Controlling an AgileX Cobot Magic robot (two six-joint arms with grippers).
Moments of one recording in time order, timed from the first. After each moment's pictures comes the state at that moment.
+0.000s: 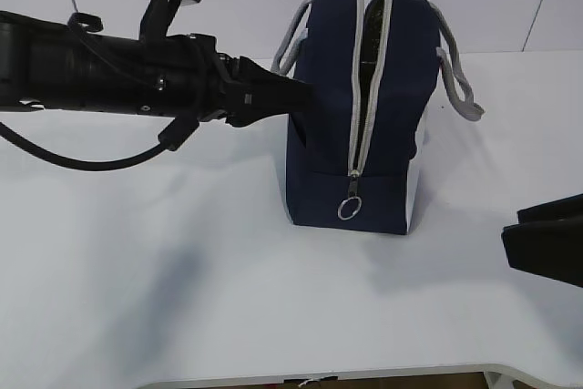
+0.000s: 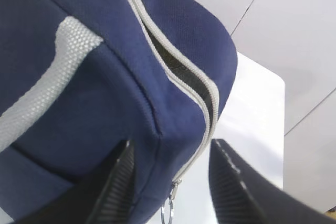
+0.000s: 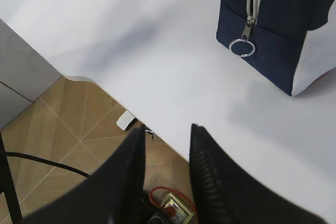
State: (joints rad) left arm -0.42 1.81 -1.08 -1.78 0.79 1.75; right arm 0.16 0.81 -0.62 0.84 0.86 -0.94
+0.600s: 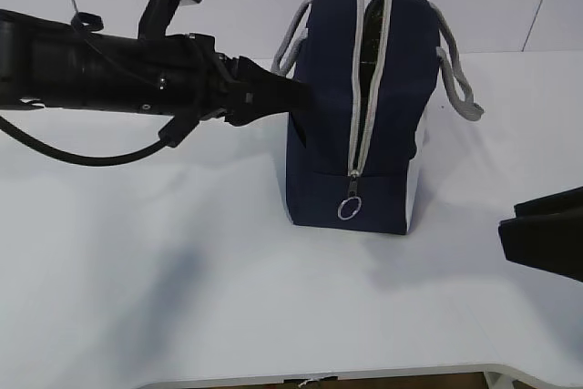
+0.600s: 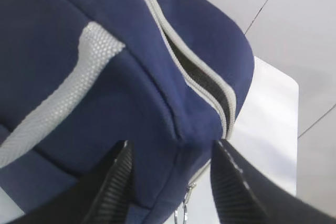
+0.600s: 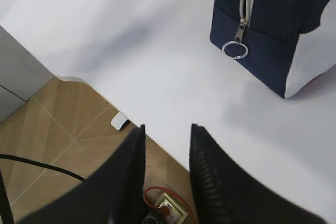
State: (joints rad) left arm -0.42 1.81 -1.09 -1.78 0.75 1.74; right arm 0.16 0.84 -0.62 0.84 0.83 -0.96
